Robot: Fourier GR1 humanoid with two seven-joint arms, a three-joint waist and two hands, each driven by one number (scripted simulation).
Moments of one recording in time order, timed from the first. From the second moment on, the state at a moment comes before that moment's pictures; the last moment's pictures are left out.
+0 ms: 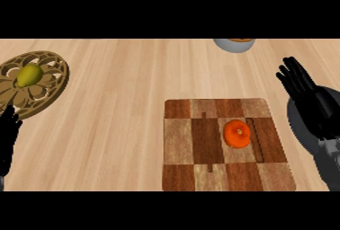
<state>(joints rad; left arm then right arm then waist) 0.02 0.57 0.00 -1.29 0.32 0.28 -0.02 -0.23 -0.45 0.04 -1.53 -0.35 0.05 0.04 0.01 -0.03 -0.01</state>
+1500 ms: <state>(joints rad) 0.05 0.25 -0.12 -1.44 0.35 0.33 0.04 0.05 -0.37 0.30 -2.01 0.55 -0.25 0.39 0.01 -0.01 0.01</state>
